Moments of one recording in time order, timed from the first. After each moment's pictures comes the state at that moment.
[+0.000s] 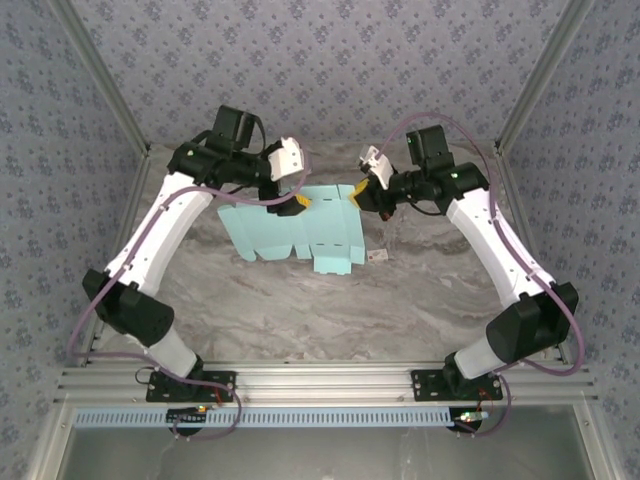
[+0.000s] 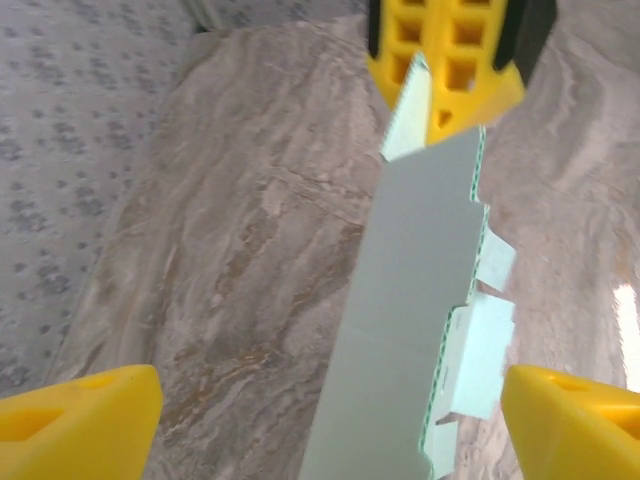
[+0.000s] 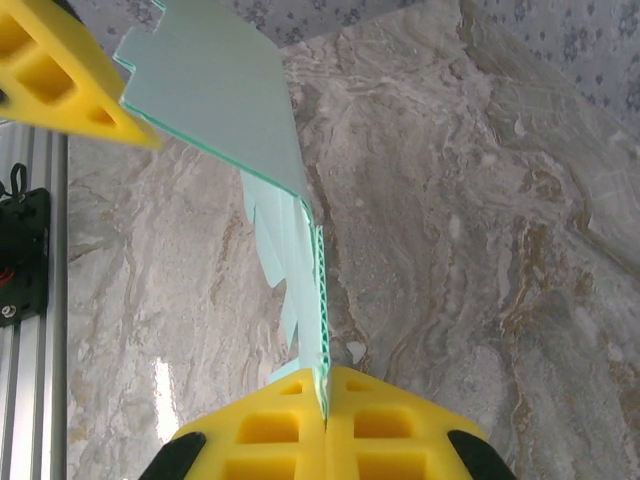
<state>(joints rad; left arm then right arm) -0.47 1.65 1.86 -1.02 0.61 0.84 0.35 1.50 1.56 -0.85 -0.75 -0.54</state>
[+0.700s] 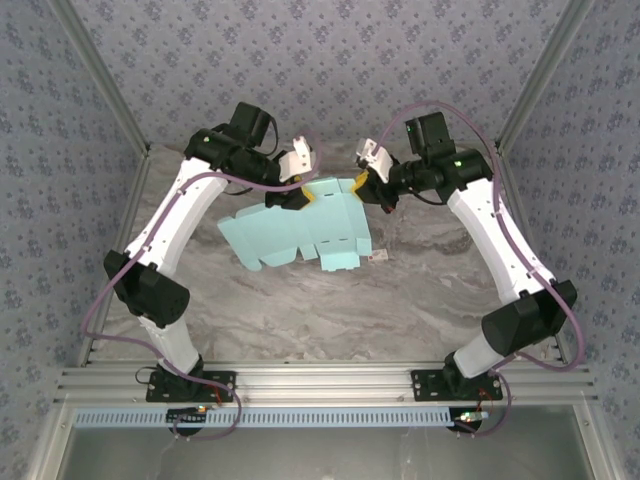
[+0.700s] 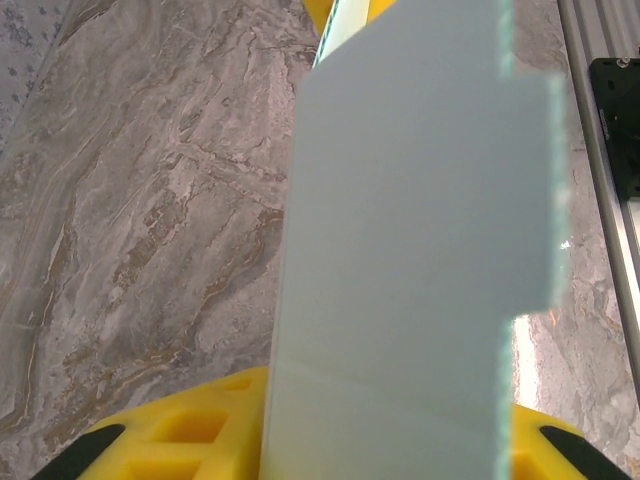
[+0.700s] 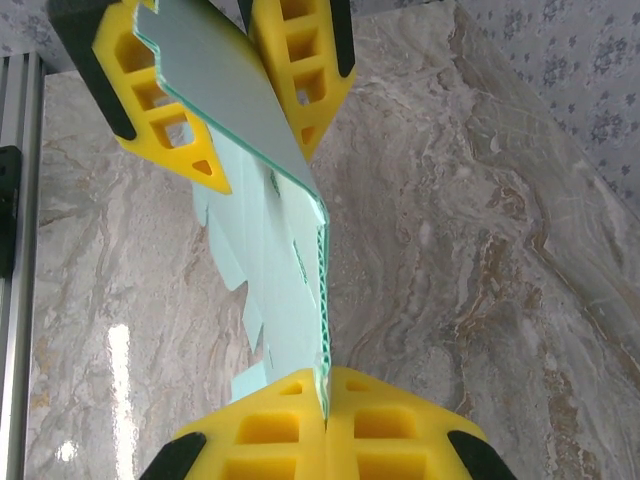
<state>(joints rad) -0.48 1.78 2.01 -1.22 0.68 0.85 0.36 1.56 1.72 -0.99 -0.68 -0.67</state>
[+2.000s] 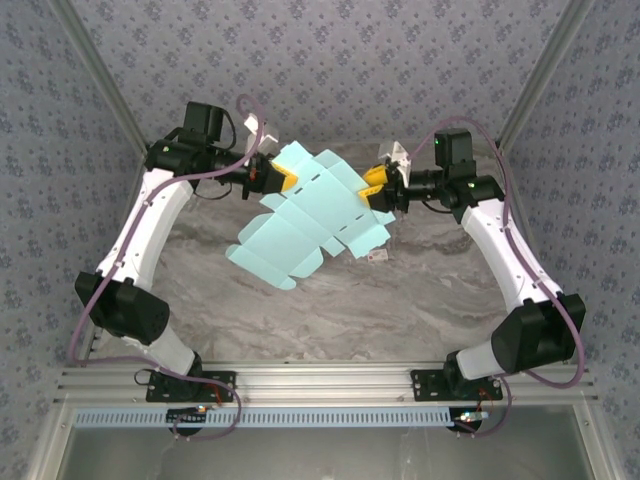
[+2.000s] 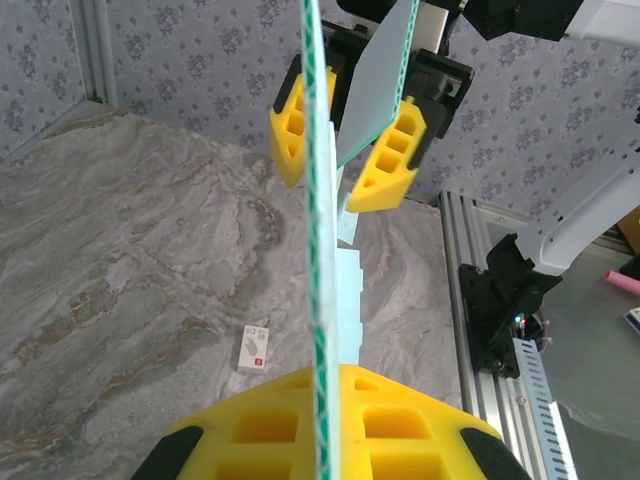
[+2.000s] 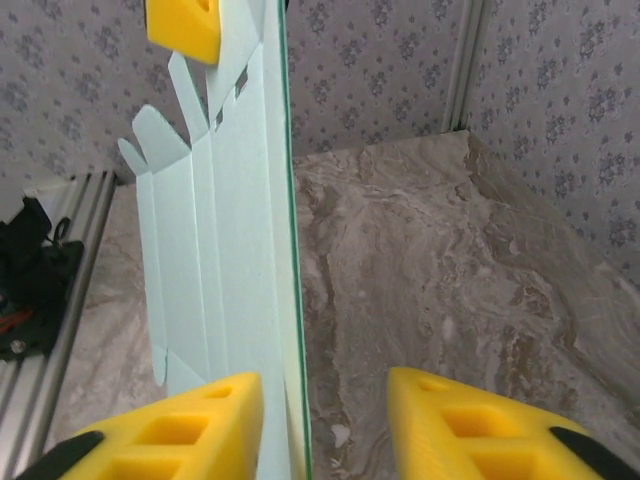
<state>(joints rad) -0.30 1.62 1.81 -1.00 1.12 0.49 0.21 1.43 1.39 -0.56 -1.05 -0.56</state>
